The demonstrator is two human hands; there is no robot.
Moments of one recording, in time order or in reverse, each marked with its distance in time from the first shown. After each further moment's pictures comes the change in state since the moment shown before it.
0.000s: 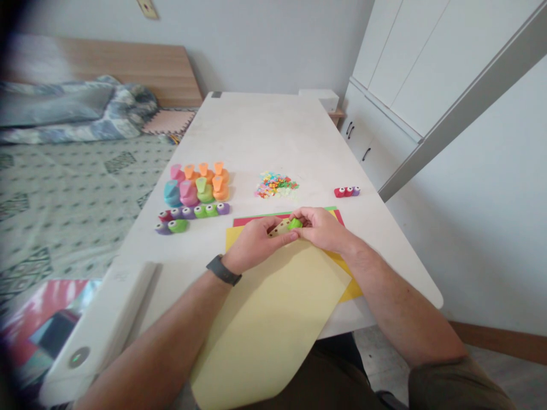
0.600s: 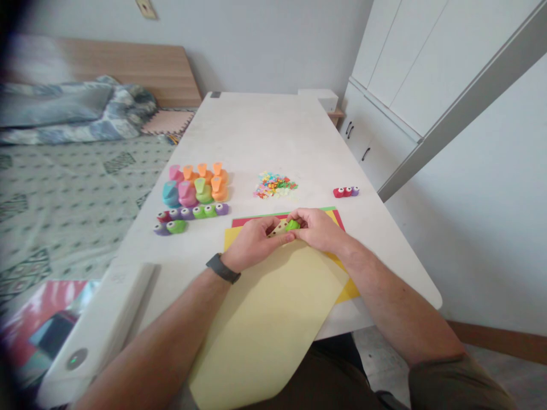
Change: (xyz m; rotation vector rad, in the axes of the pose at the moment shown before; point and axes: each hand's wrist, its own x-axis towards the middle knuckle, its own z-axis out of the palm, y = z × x) left_hand 0.004 -0.007 0.000 0.039 0.002 0.017; right_hand 0.007 0.014 -0.001 -0.134 0.003 -0.043
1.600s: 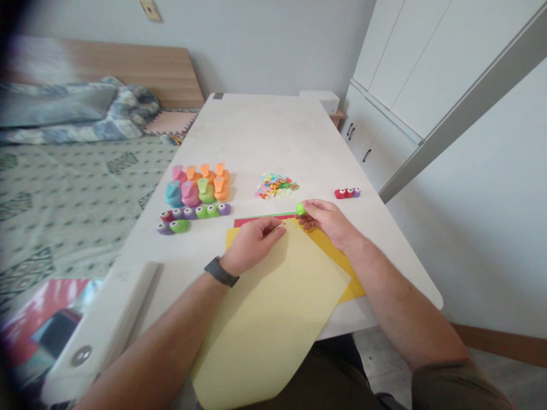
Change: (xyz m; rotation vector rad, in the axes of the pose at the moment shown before) left_hand -0.009 -0.007 0.000 -0.100 0.058 0.005; right_hand 0.002 -0.003 -0.013 0.535 0.165 0.102
